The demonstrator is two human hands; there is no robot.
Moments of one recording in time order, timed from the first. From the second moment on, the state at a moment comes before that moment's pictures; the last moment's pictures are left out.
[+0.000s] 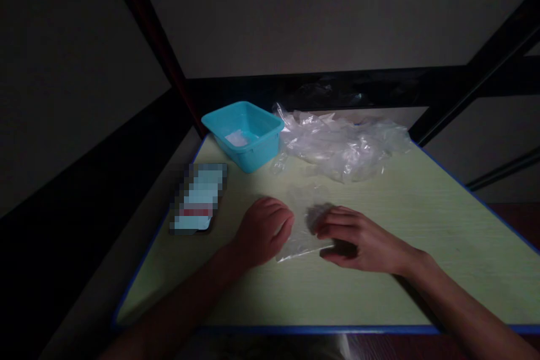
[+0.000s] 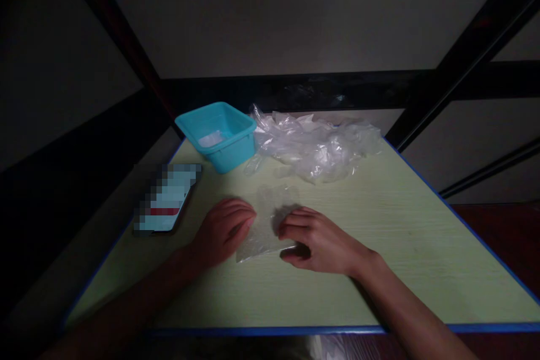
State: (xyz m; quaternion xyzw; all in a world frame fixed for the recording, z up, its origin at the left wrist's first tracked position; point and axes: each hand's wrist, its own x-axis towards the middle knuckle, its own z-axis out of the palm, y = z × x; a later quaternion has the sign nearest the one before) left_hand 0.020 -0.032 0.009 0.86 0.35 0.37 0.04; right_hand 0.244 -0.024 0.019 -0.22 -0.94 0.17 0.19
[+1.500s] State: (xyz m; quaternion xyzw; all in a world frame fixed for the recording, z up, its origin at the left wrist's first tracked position) left_hand 0.022 -0.035 0.002 0.87 0.34 0.35 0.00; right_hand 0.246 -0.021 0.017 -0.32 -0.88 0.05 0.34
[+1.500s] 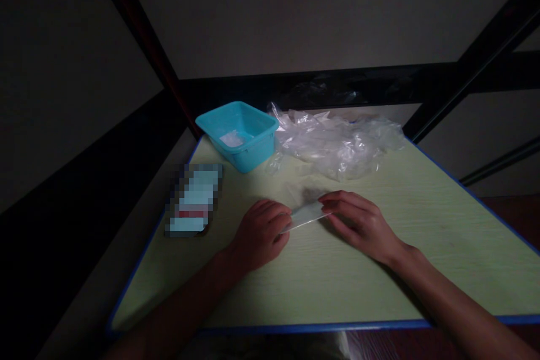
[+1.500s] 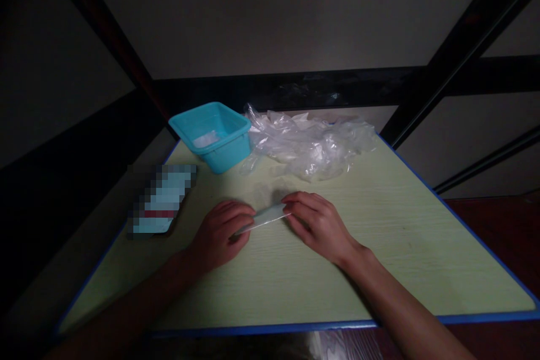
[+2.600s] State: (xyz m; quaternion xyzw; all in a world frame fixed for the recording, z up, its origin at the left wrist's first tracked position) left_hand 0.014 -0.046 0.099 0.58 0.46 0.38 0.56; right_hand 0.241 -0.046 0.109 -0.43 -0.68 0.39 0.45
